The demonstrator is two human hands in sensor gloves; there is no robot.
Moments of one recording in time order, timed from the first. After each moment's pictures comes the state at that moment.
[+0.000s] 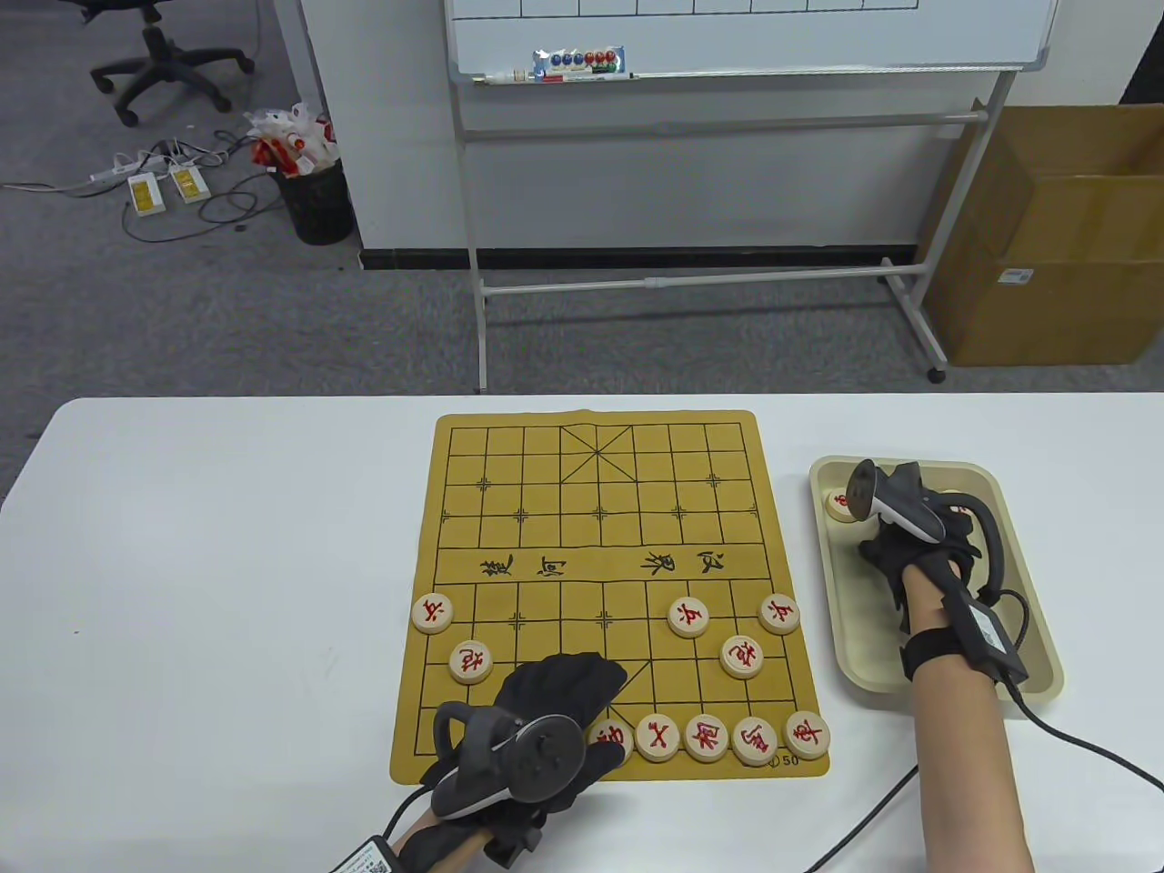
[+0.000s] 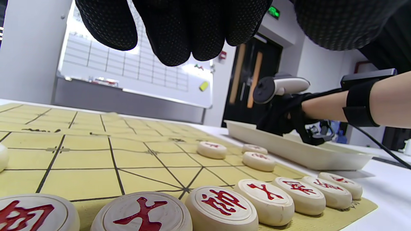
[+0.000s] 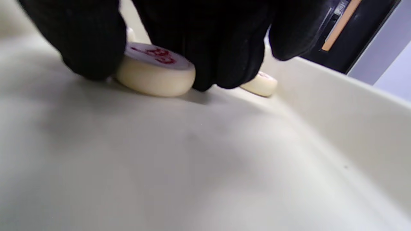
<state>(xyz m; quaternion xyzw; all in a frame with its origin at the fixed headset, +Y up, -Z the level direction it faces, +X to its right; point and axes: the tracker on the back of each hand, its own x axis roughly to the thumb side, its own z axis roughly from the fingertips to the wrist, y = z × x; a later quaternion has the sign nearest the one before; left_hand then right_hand) -0.092 -0.702 -0.282 0.08 -0.25 0.11 0.96 0.322 -0.749 -0.538 0.13 -0.11 -0.97 0.14</state>
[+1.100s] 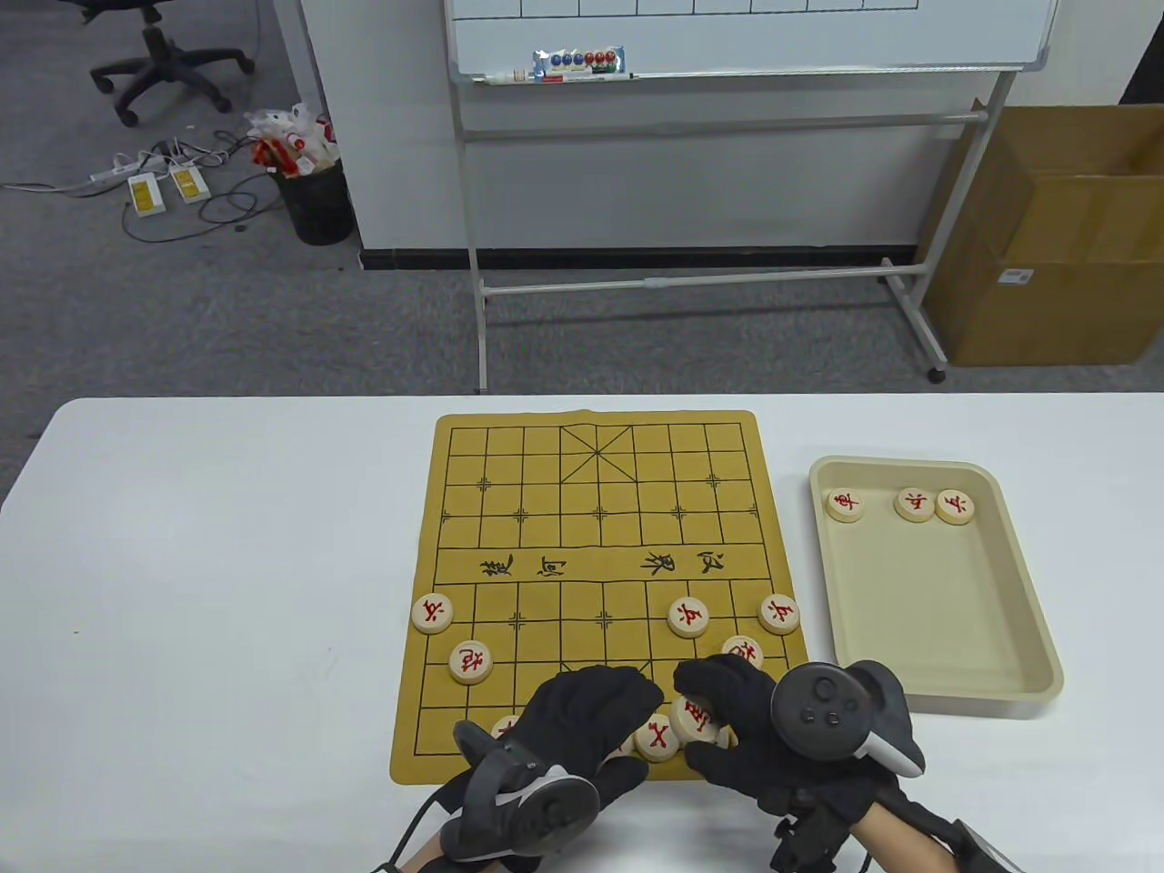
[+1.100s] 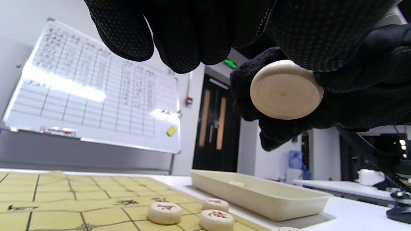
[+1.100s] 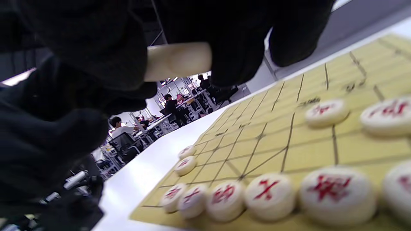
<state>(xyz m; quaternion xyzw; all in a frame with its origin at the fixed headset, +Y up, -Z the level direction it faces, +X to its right) -0.075 -0.682 -0.248 0.21 -0.32 0.13 0.92 0.153 -0.671 -0.282 -0.26 -0.06 -0.91 -0.32</state>
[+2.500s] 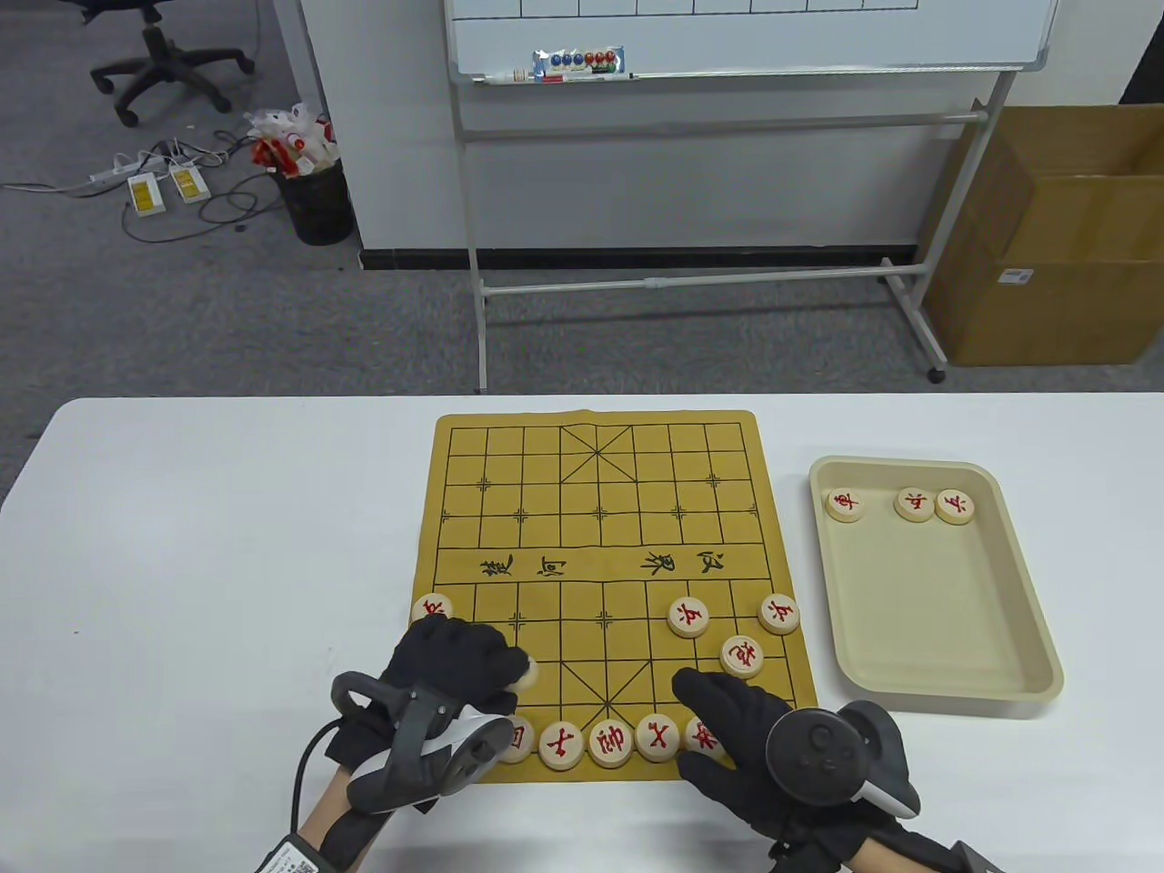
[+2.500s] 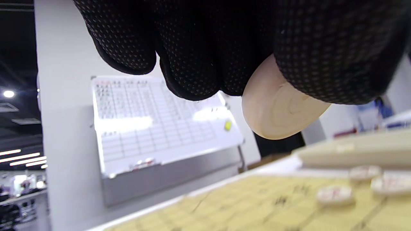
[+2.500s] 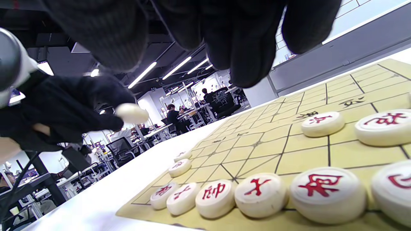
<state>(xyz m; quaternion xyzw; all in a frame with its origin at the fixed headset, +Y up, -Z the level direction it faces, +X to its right) -0.162 -0.663 -0.287 0.23 -0.21 -0.11 0.94 0.151 -0.682 -0.264 -0.27 0.01 -0.92 -0.27</state>
